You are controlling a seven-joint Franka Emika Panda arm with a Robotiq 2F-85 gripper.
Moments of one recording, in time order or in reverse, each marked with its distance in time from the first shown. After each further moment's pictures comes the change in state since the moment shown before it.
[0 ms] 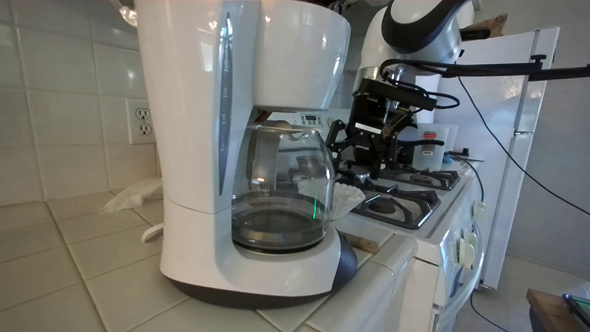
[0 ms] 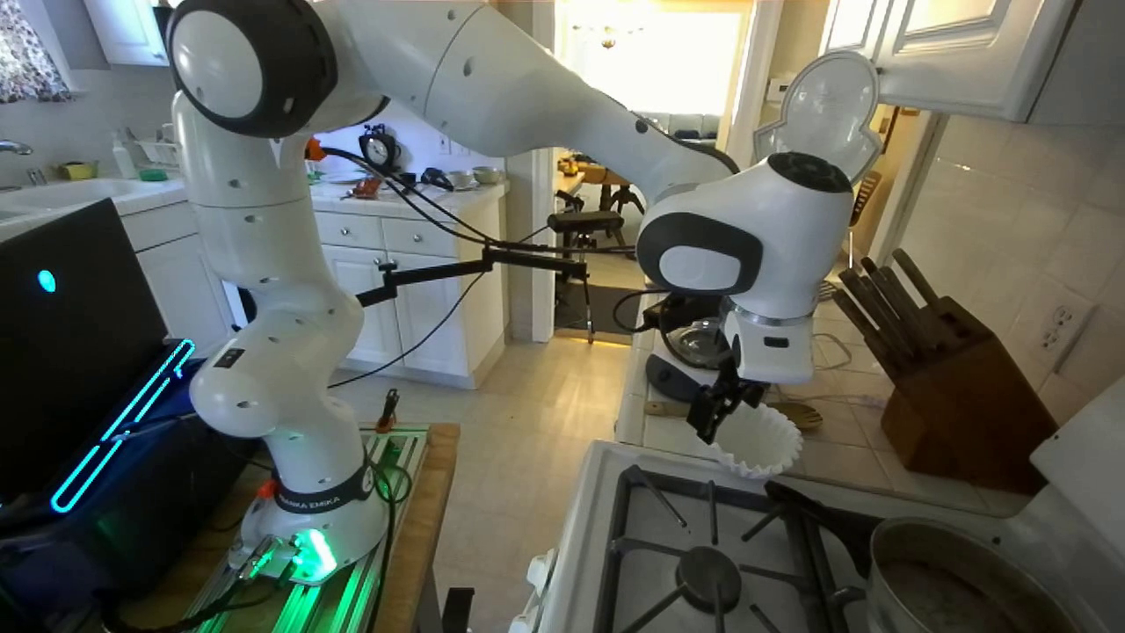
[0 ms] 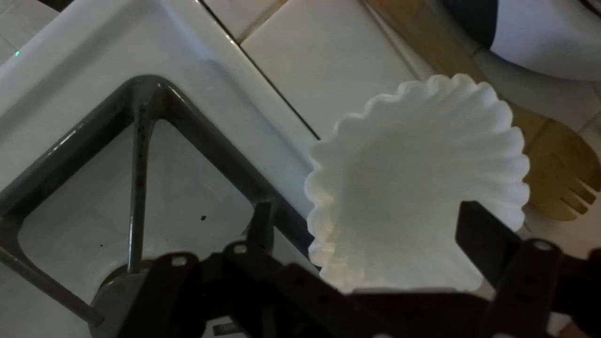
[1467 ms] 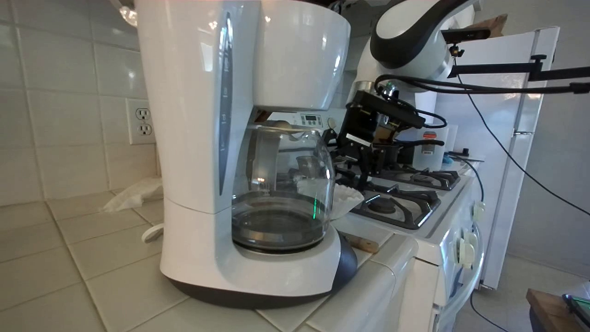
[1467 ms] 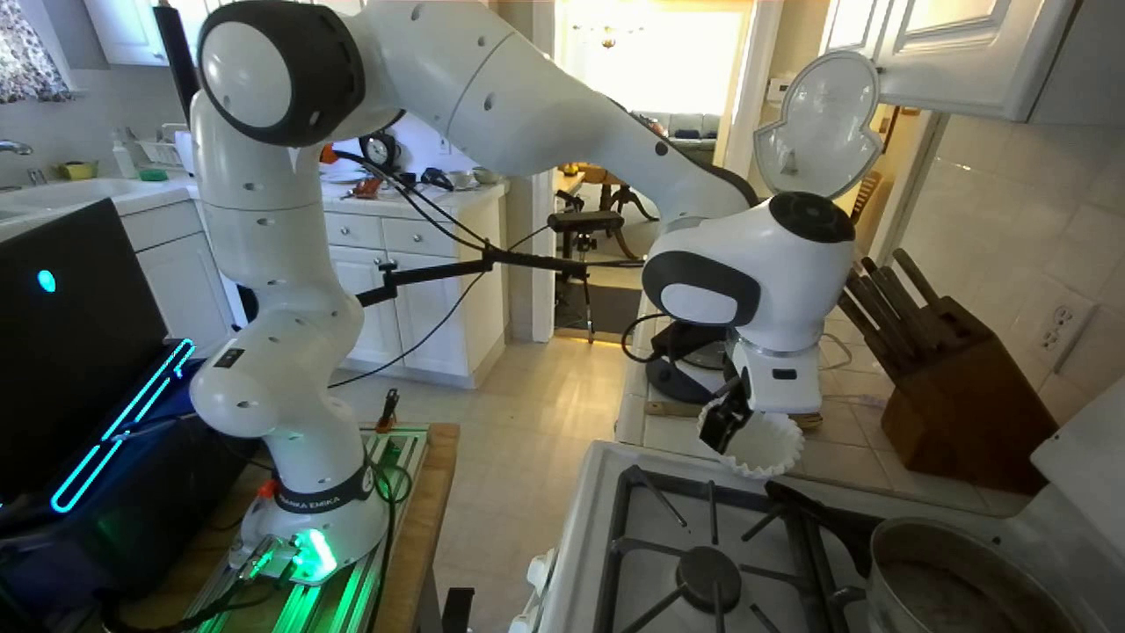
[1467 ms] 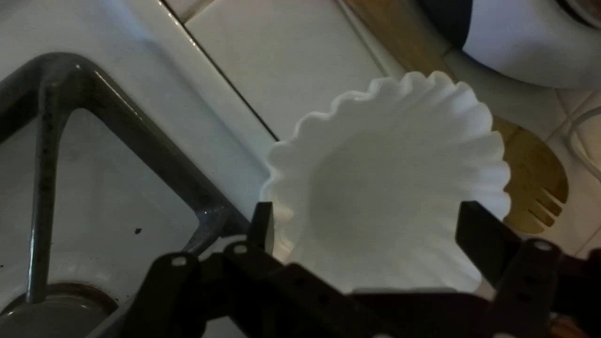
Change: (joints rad) arm -0.001 0.064 0.000 -0.001 0.147 0.087 -0.158
